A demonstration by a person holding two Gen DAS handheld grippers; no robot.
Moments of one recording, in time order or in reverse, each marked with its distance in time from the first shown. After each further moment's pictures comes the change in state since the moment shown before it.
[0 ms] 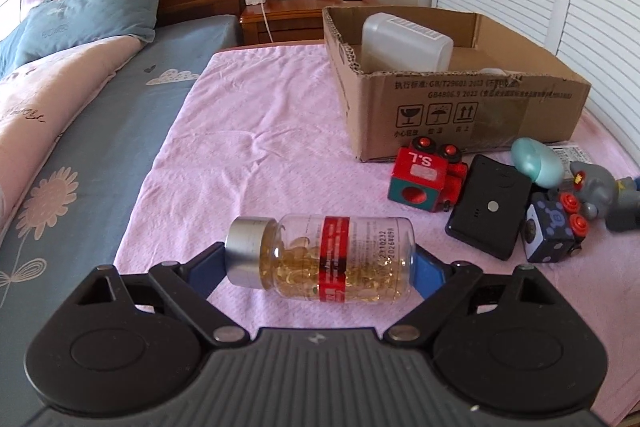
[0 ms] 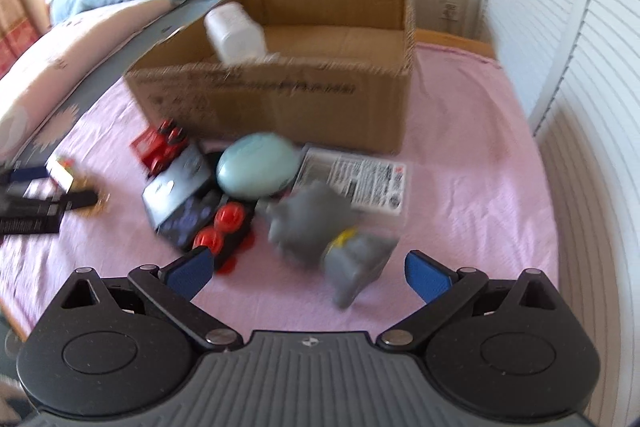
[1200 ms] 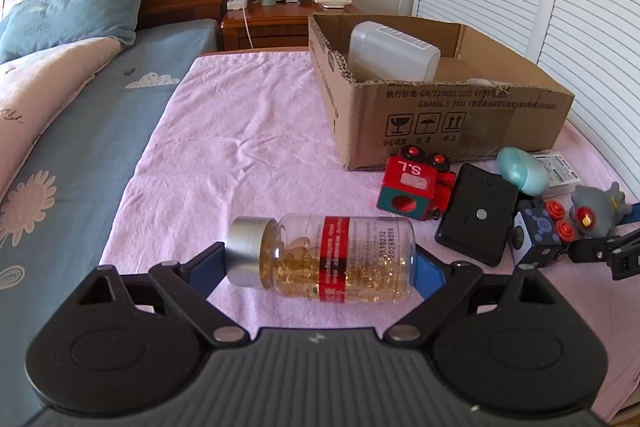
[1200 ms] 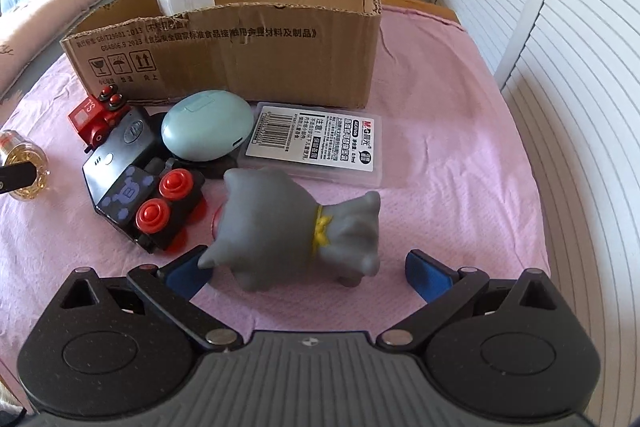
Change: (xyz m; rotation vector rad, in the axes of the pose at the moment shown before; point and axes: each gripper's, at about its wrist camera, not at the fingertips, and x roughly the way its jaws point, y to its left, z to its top) left arm 0.002 0.009 -0.001 0.003 -0.026 -0.076; right arm 0.025 0.006 -0.020 0.030 0.065 -0.149
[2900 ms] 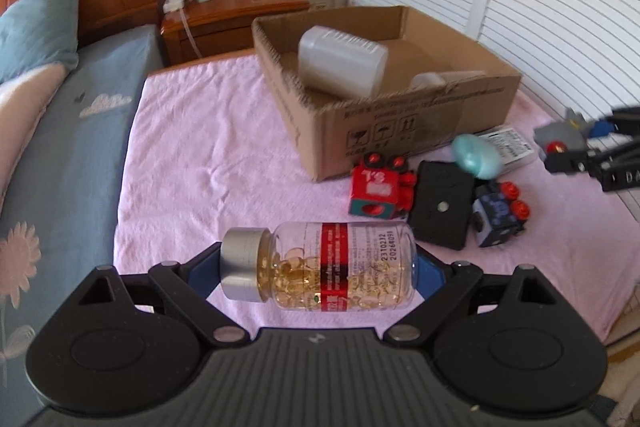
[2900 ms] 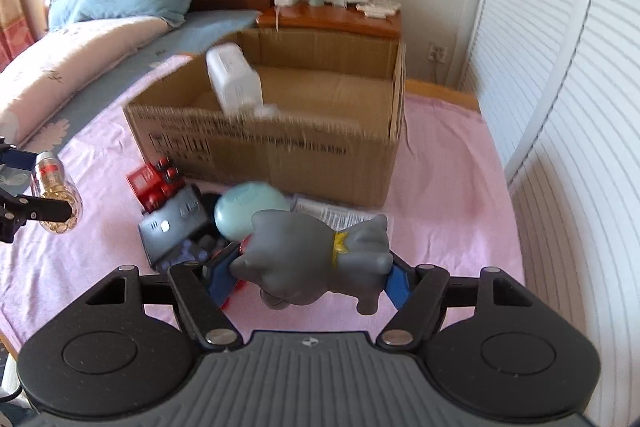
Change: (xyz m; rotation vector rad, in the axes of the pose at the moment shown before) left arm -0.022 0.006 0.040 0.179 0.088 -0.136; right arm -0.052 -0.002 0.030 -0.104 -0.173 0.094
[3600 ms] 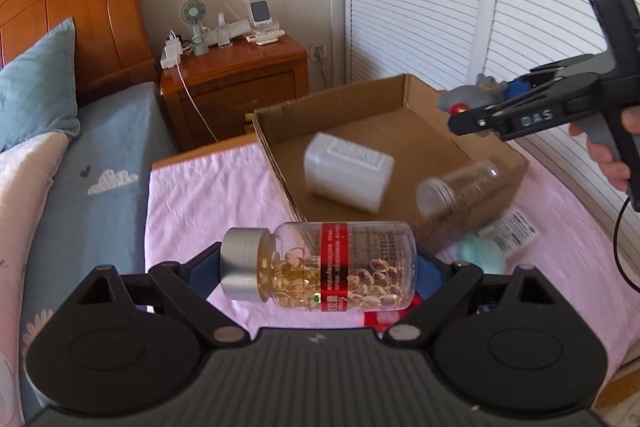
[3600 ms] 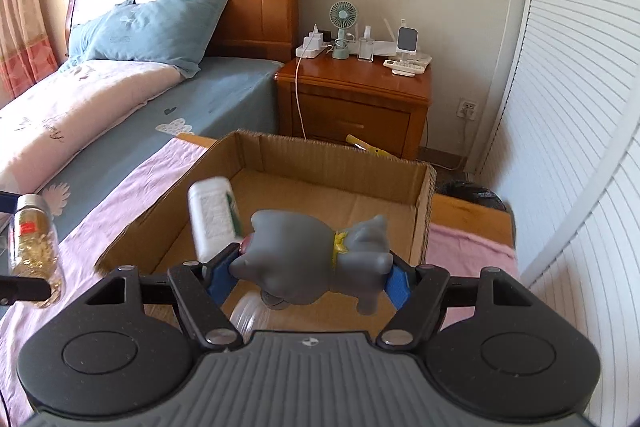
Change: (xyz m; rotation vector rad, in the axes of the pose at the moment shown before) left arm -0.004 0.001 0.090 0.057 -0.078 0.038; right arm 0.057 -0.016 0.138 -0.045 -0.086 0.071
